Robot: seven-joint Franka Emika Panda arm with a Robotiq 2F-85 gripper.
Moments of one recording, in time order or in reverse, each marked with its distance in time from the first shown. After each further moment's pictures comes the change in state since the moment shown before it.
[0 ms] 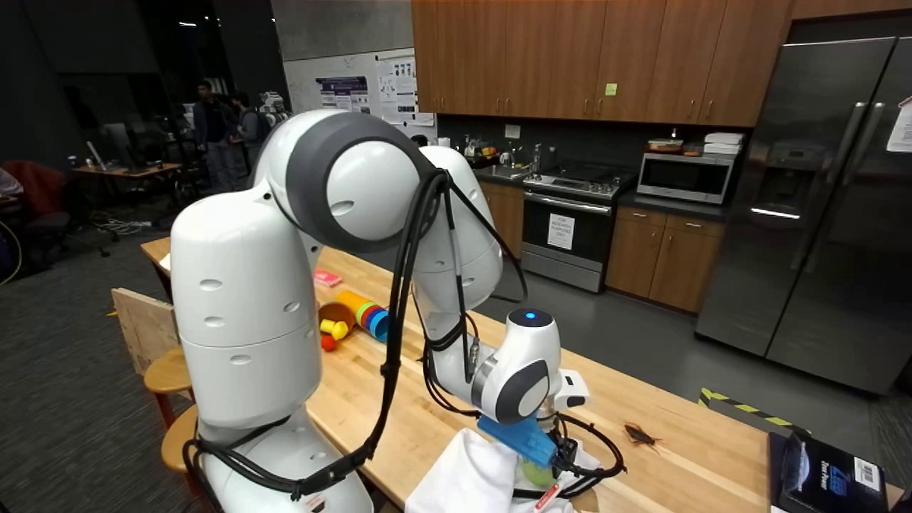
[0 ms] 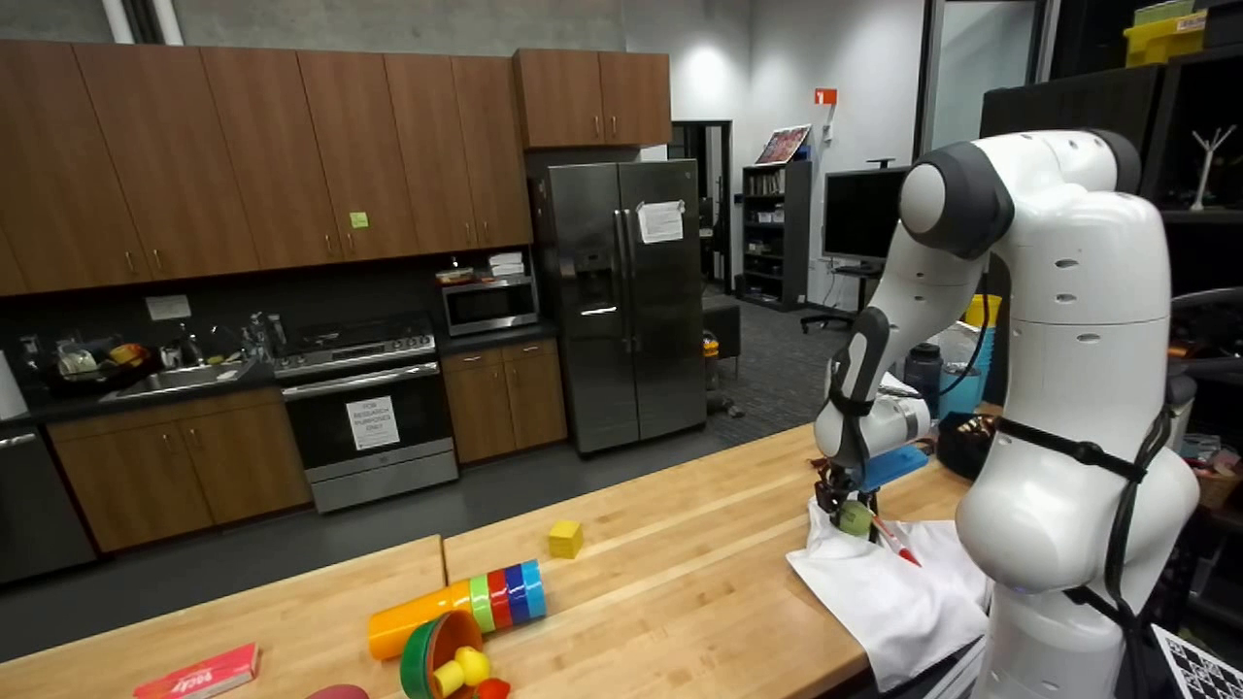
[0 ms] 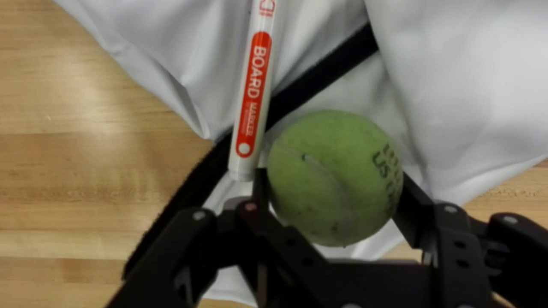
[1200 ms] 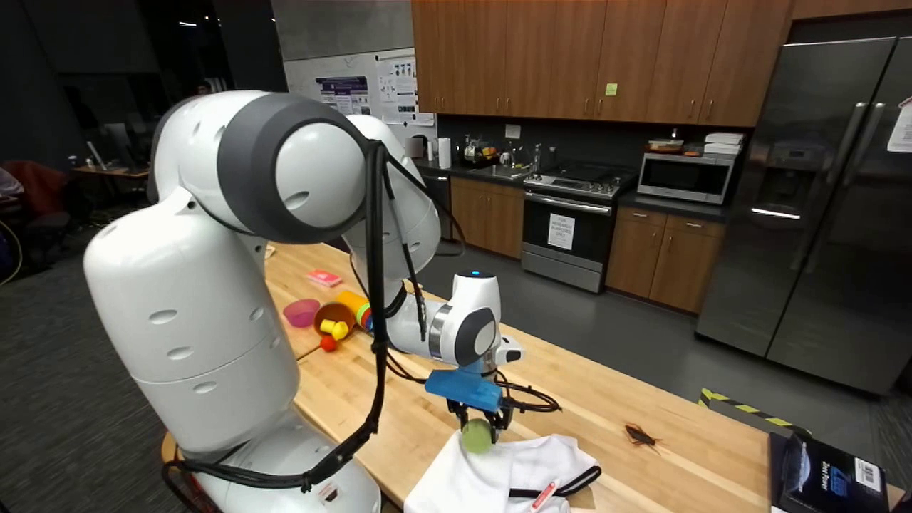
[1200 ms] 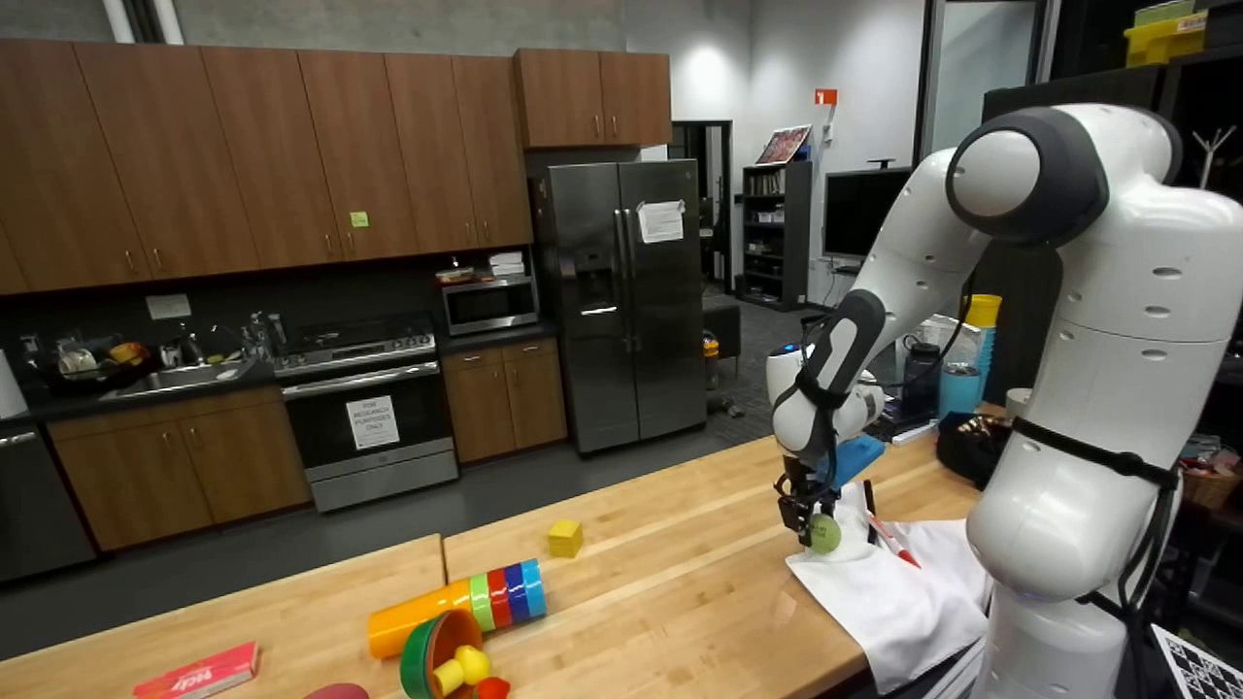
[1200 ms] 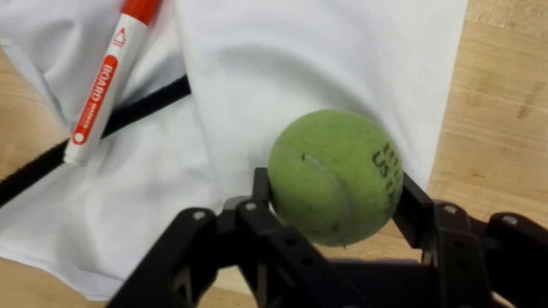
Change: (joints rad) arm 0.133 -0.189 0.190 -0.034 0.022 -0.356 0.011
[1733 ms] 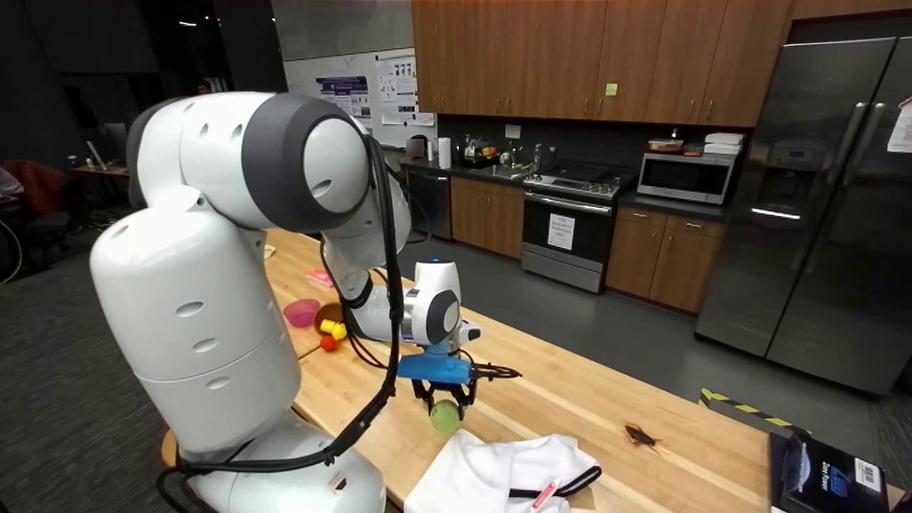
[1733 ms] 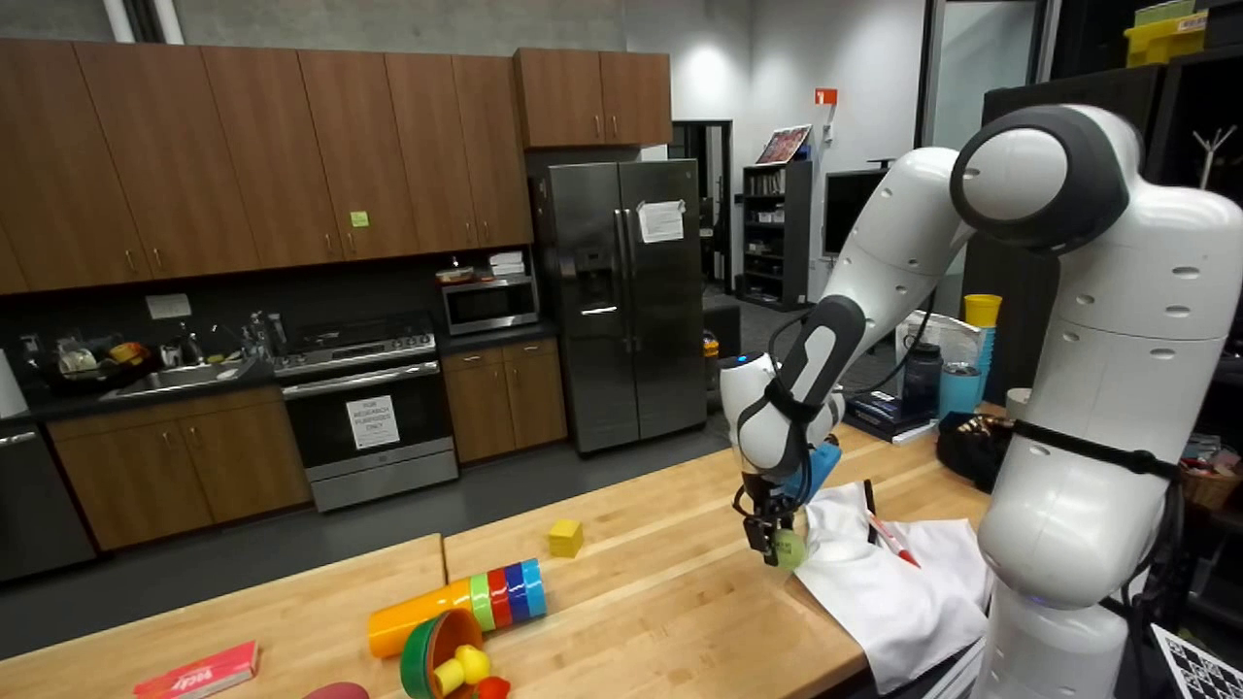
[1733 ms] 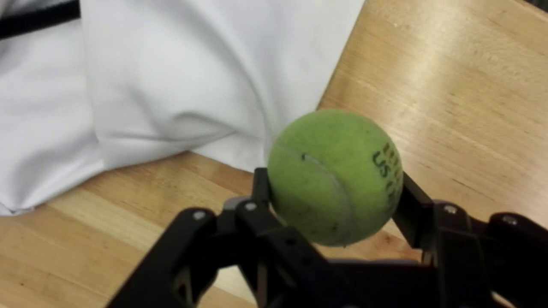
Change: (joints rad) arm 0.117 0.011 0.124 0.033 0.042 -0.049 -0.029
